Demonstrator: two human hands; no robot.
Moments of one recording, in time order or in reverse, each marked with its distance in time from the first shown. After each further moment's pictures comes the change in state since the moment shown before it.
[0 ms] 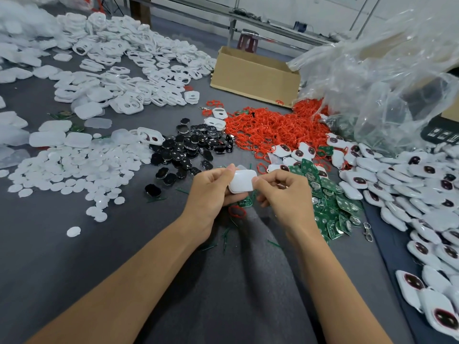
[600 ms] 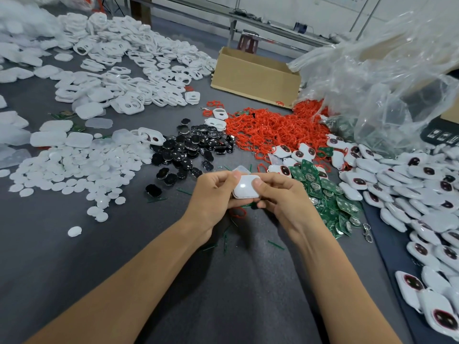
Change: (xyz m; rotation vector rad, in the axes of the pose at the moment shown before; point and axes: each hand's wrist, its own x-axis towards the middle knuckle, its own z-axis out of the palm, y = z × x) left_hand -0.005 -0.001 -0.001 0.078 -0.061 0.020; right_hand 0.005 0.007 -0.007 0.431 -0.285 0.238
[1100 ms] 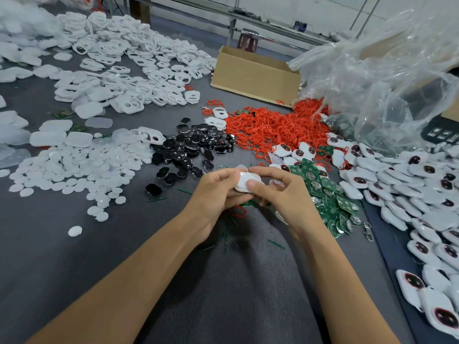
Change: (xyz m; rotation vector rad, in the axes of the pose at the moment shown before) left_hand 0.001 0.006 -0.001 -0.103 -0.087 -0.113; right_hand -0.003 -0.003 0.000 -0.318 0.018 -0.197
